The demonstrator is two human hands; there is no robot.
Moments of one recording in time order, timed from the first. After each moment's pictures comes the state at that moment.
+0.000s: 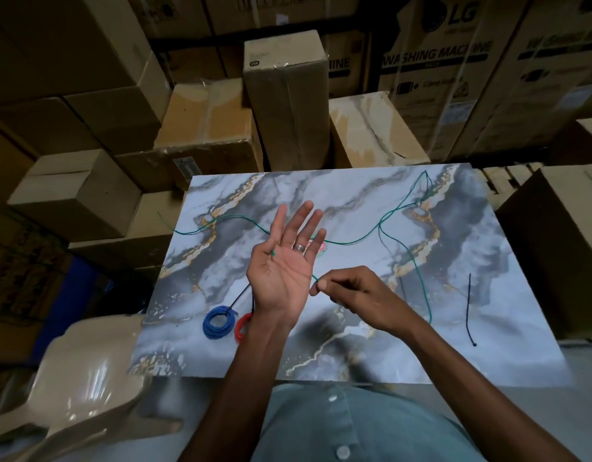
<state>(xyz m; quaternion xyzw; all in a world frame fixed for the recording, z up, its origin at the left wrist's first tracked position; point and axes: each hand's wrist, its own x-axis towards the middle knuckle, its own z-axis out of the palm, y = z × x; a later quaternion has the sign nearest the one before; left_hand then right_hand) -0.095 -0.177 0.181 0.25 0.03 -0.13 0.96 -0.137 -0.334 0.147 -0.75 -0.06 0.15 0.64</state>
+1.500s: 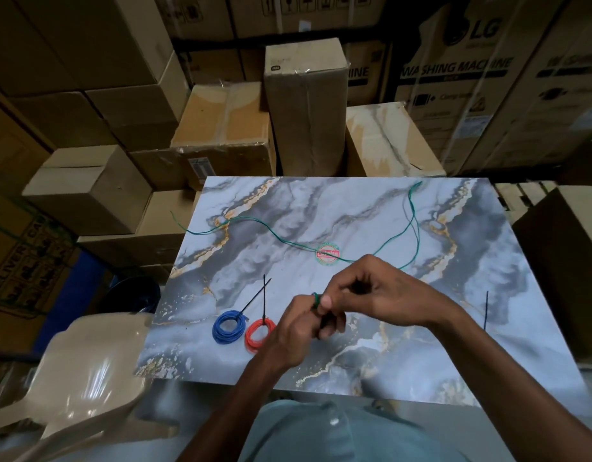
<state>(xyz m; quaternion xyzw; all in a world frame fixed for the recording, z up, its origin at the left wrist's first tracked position) -0.129 -0.132 0.140 0.70 -0.16 -0.21 0.66 -0.113 -0.321 0.211 -0.75 -0.21 0.24 0.58</state>
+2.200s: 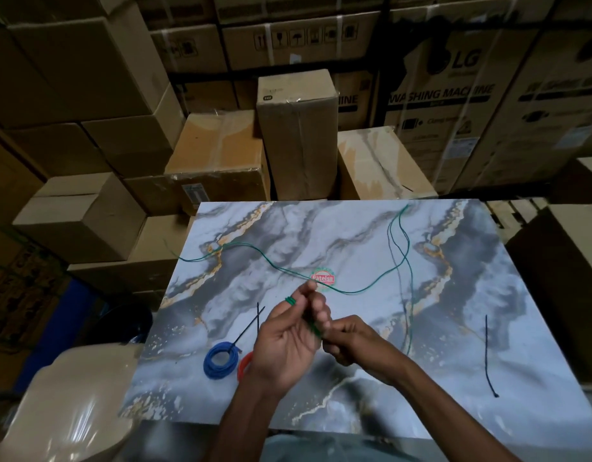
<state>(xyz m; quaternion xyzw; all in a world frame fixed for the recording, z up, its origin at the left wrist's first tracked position) -0.105 -0.148 0.154 0.22 -0.03 -0.27 0.94 -0.119 -0.306 0.111 -0.66 0.00 0.27 0.70</state>
